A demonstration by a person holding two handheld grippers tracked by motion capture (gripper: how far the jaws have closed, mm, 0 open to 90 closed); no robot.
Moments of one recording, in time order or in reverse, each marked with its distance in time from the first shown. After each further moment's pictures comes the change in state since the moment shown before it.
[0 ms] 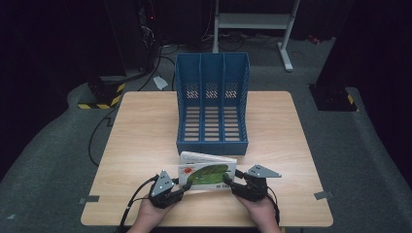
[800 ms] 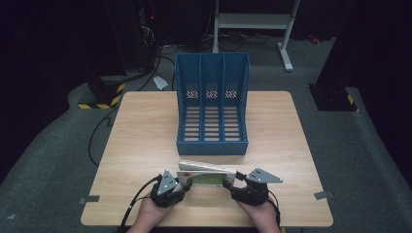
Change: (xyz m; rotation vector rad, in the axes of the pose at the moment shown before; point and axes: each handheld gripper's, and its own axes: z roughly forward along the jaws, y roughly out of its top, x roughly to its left) left arm 0.004 -0.007 0.011 0.091 0.052 0.033; right arm 0.009 -0.002 -0.009 -0.036 0.021 -0.056
